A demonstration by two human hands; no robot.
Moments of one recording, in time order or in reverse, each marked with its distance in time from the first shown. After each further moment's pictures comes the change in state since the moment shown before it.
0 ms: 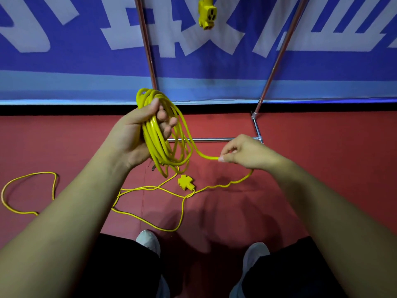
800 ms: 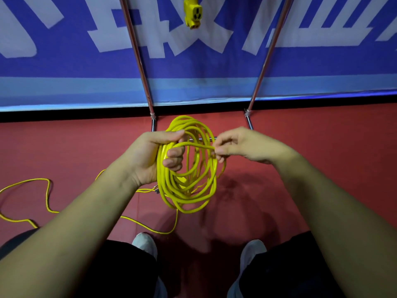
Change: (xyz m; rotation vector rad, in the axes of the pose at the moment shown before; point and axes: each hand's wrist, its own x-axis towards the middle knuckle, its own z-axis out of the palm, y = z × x) left_hand -0.004 -0.036 0.030 0.101 -0.201 -0.397; right_hand -0.010 0.009 -0.024 0.416 -0.161 -0.157
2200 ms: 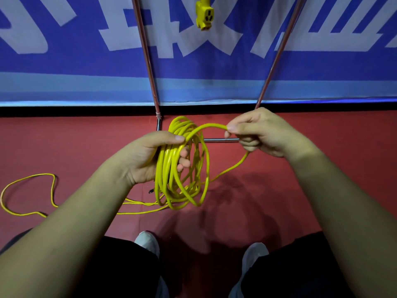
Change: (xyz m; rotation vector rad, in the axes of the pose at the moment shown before) left_hand -0.008 -0.001 -0.029 0.173 0.095 -0.017; right_hand -0.004 -0.036 -0.010 0.266 0.113 -0.045
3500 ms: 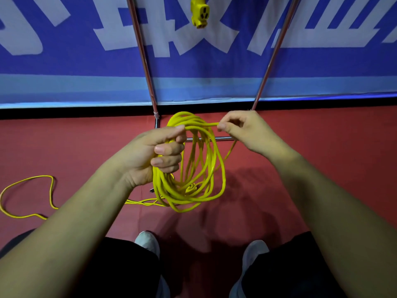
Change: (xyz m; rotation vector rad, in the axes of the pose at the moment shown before) left_hand -0.021 0.019 0.026 -0.034 -0.180 0.087; right_hand 0.020 0.027 0.007 -0.486 0.267 -0.224
